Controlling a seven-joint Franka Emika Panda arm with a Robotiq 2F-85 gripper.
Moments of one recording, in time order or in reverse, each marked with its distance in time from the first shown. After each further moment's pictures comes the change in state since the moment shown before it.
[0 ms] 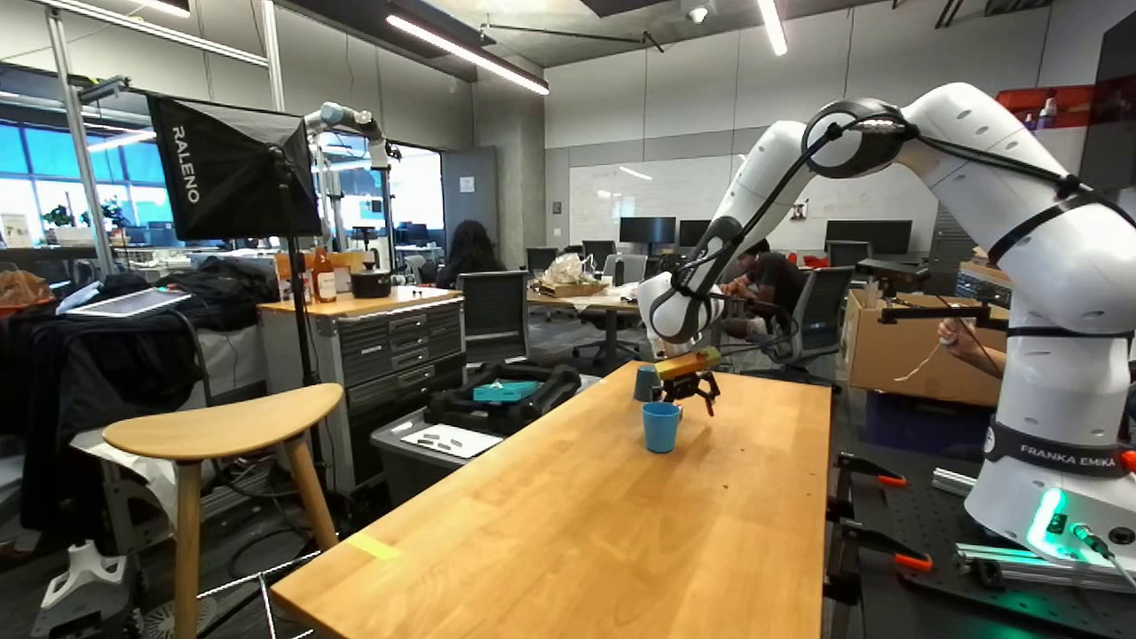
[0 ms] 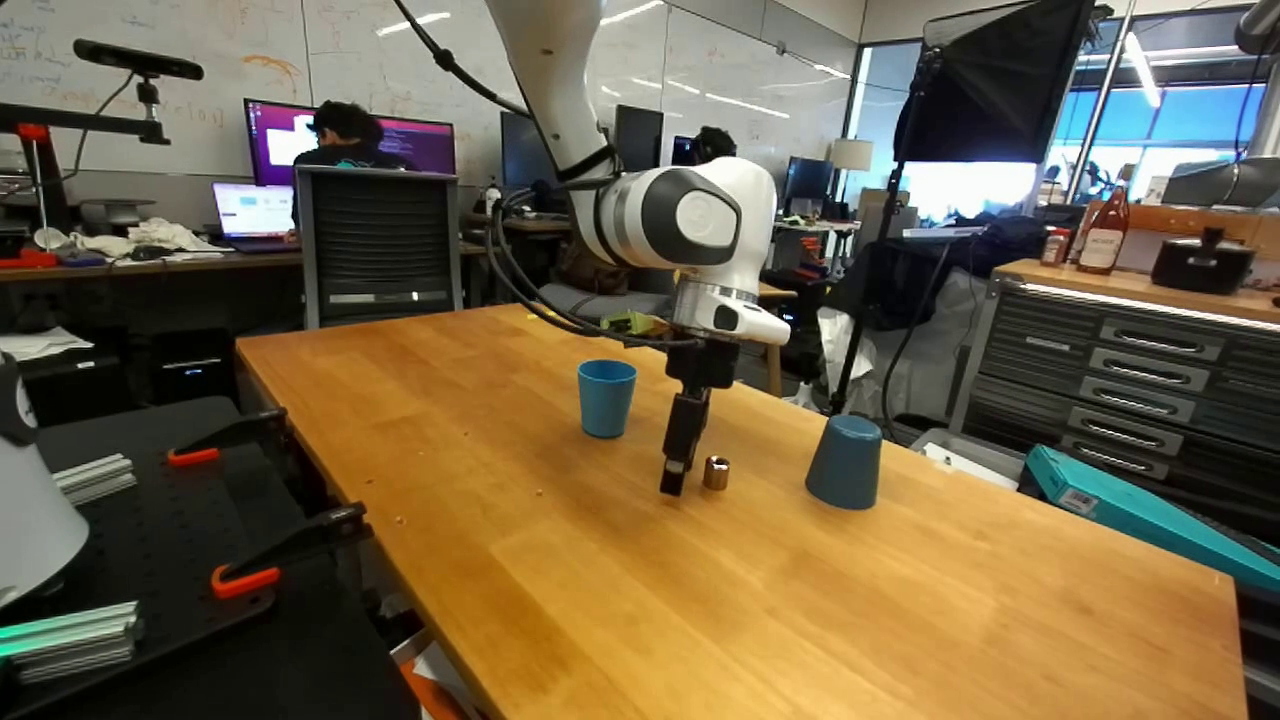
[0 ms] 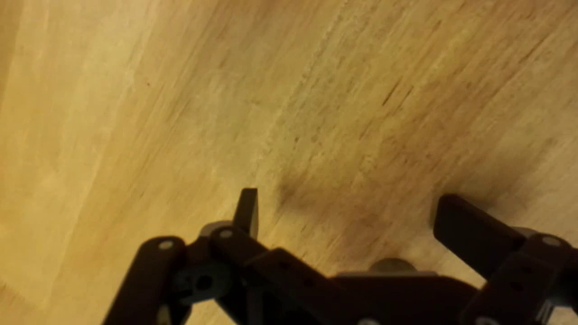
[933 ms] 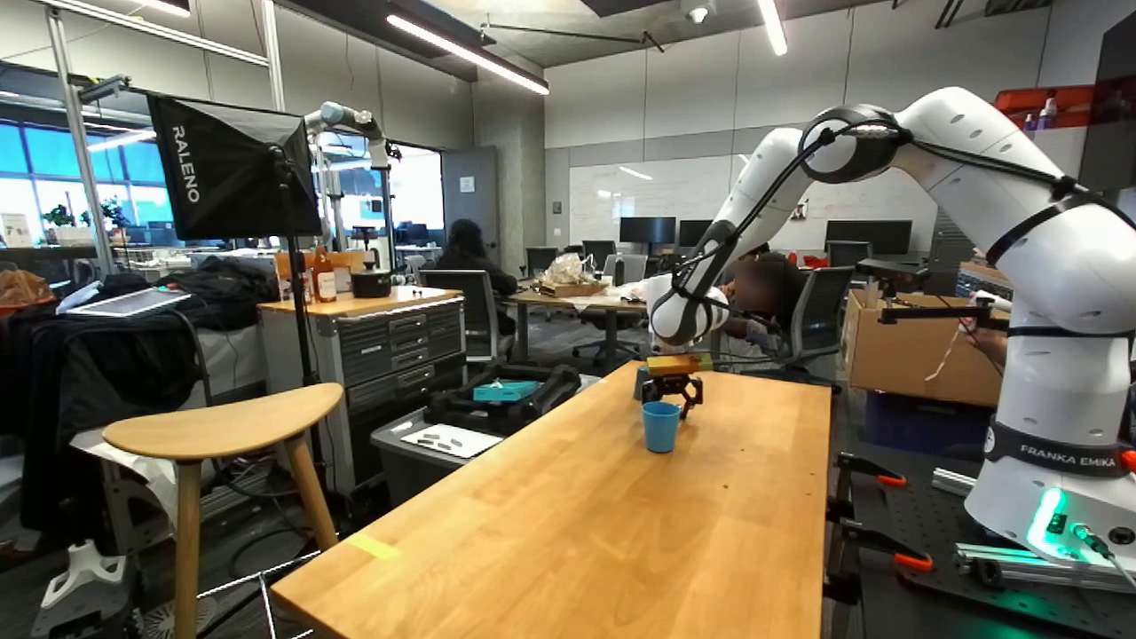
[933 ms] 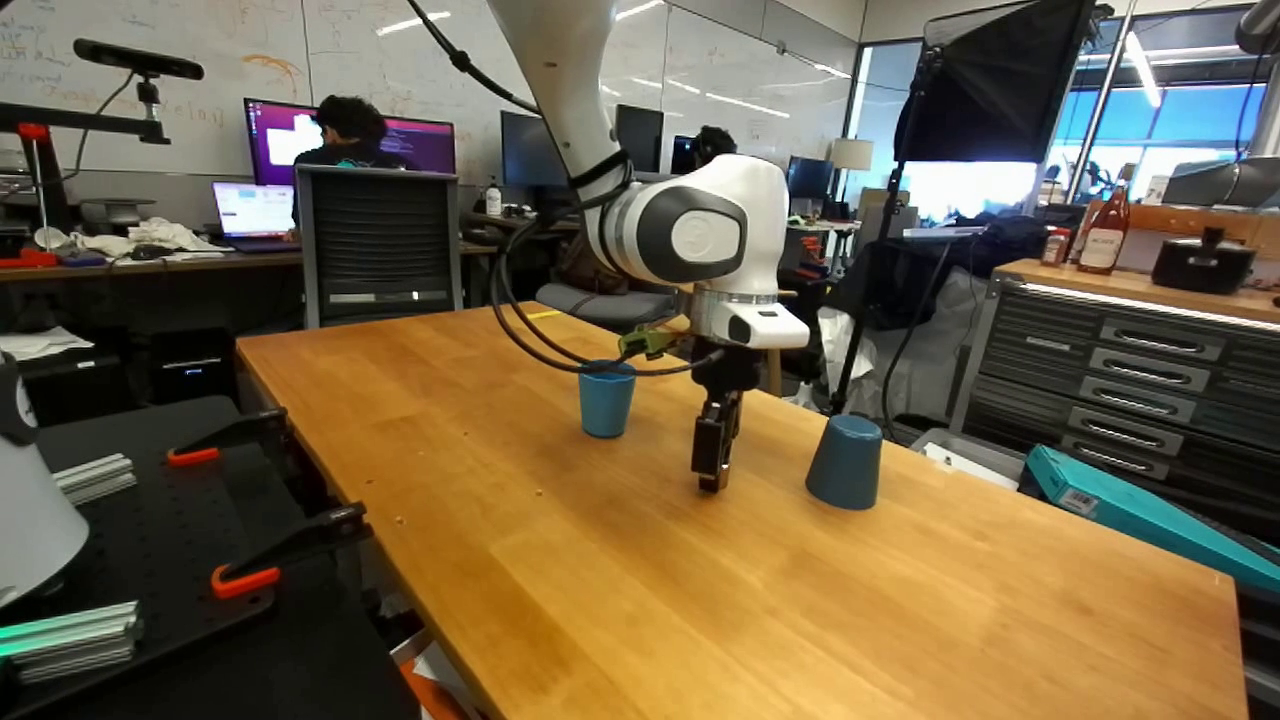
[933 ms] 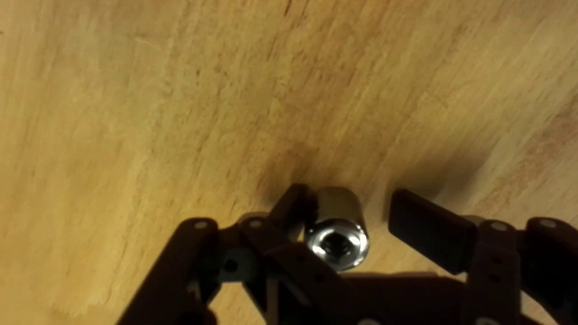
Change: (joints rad) arm -0.022 0.020 -0.003 -0.008 0.124 0.228 -0.009
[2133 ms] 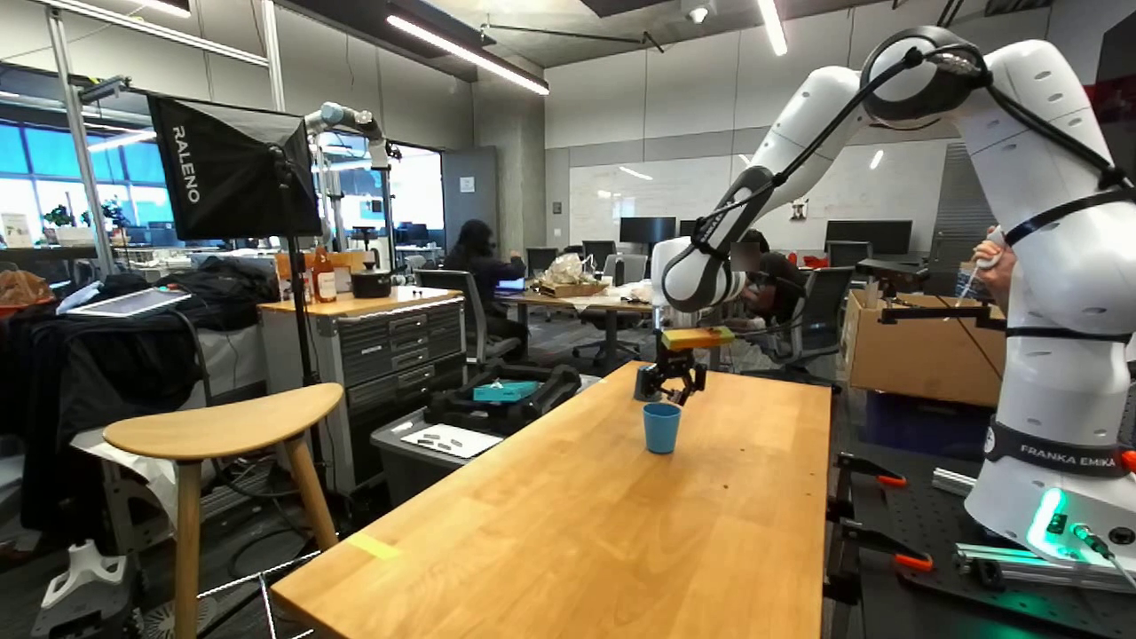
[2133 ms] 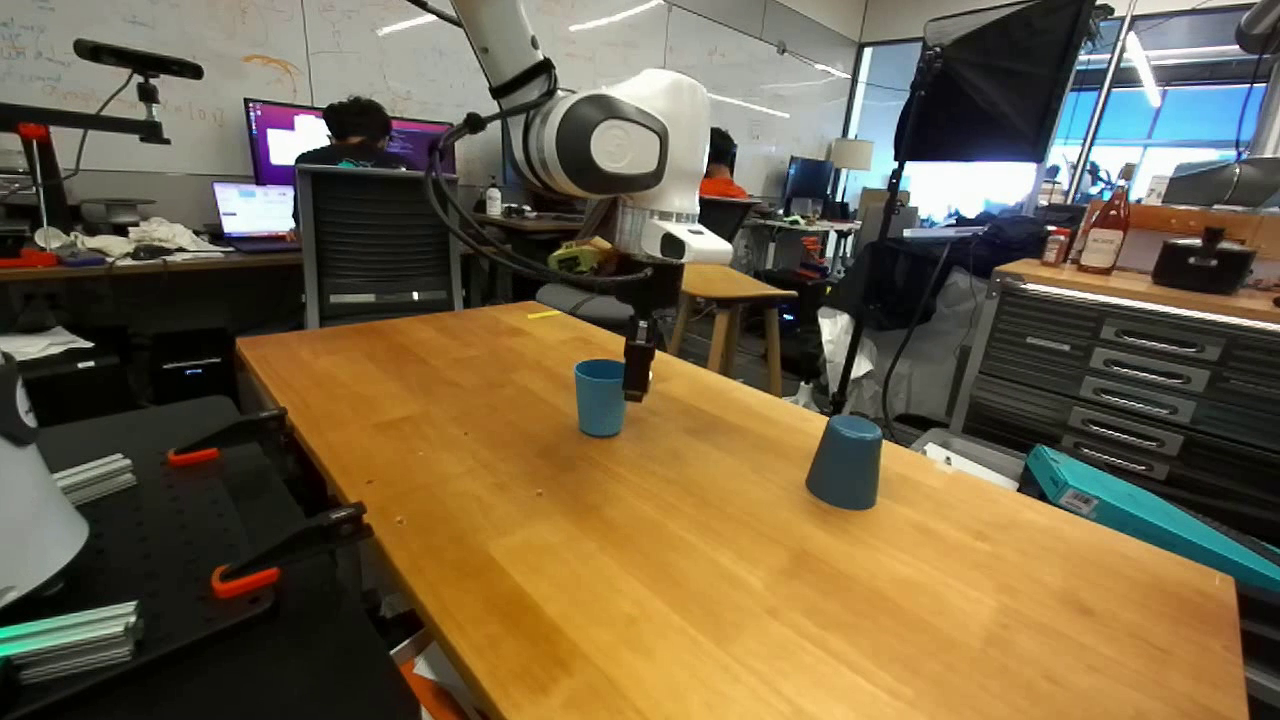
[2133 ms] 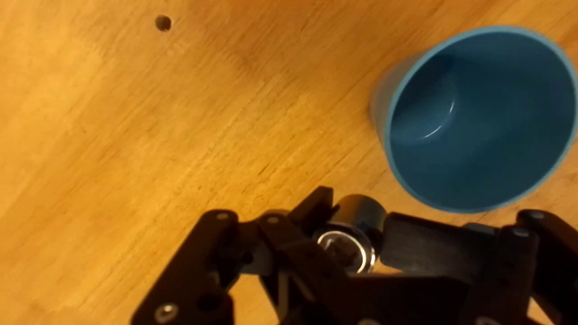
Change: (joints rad) arm 0.077 -0.300 0.065 -0.261 0.025 -0.045 -0.225
